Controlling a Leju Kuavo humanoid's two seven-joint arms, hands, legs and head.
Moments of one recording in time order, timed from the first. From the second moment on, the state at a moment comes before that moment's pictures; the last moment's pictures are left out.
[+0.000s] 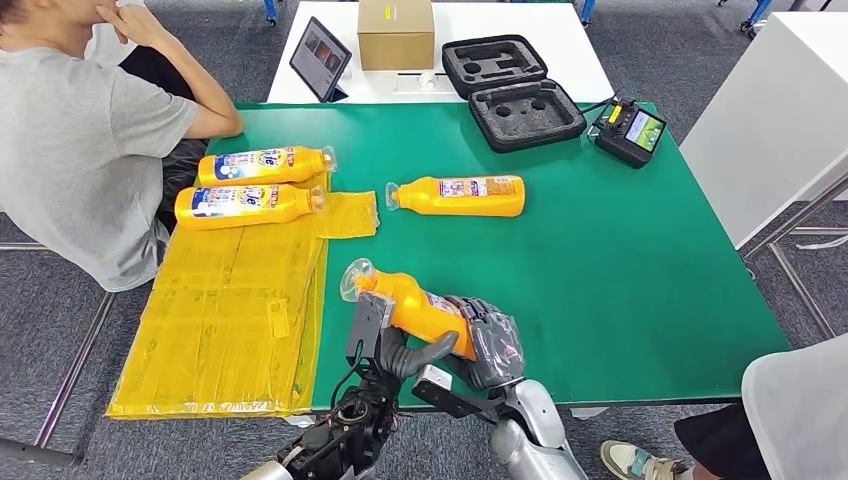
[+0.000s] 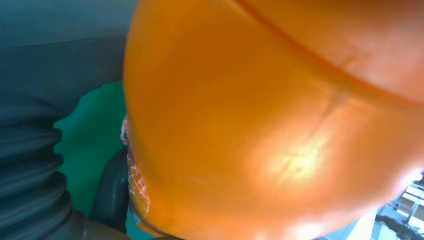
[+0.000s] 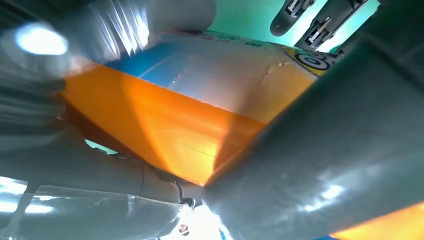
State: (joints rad) left arm -0.44 -0.36 -0.77 -0.65 0.69 0.39 -0.58; right arm -0.20 0.17 0.05 -0.86 1.06 -0.70 -0.57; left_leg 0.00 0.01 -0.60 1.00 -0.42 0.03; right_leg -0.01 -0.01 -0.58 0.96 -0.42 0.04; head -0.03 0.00
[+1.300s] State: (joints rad) left arm -0.34 -0.35 -0.62 -0.91 0.73 0.42 -0.67; right arm -0.22 0.21 0.27 -0.75 0.50 -0.68 -0.70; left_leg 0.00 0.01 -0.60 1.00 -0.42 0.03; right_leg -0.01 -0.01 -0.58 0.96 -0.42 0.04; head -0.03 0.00
